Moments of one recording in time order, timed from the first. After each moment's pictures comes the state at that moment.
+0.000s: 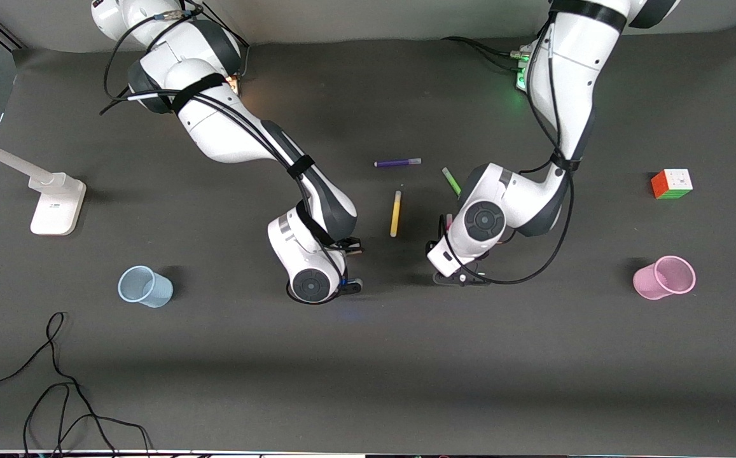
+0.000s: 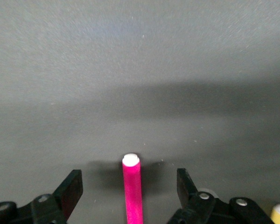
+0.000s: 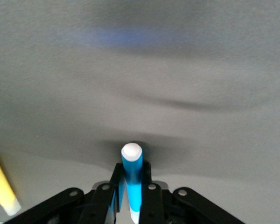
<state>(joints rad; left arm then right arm) -0.48 0.64 -0.05 -1.83 -0.06 2.42 -0.41 0.53 1.09 0.05 -1.03 0.27 1.65 0.37</state>
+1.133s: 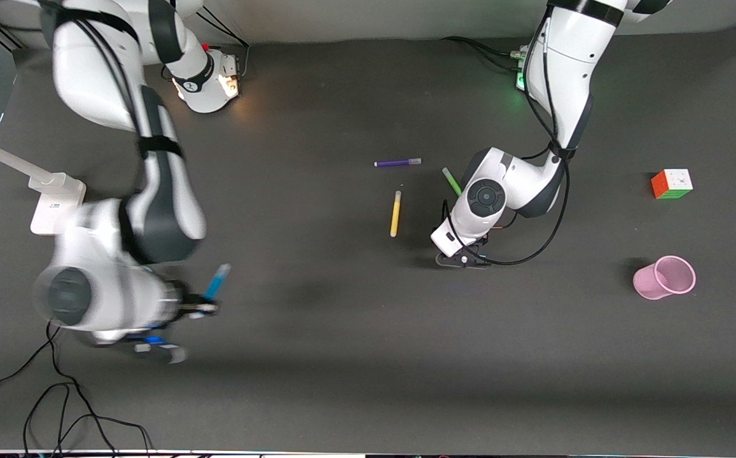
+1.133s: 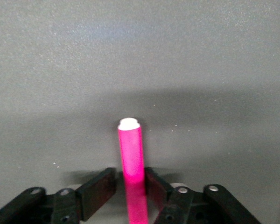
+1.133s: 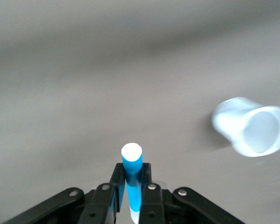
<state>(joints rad) -0.50 0.57 -0.05 -1.99 -0.06 2.52 -0.41 0.41 0.77 -0.44 -0.98 0.26 1.59 0.37</state>
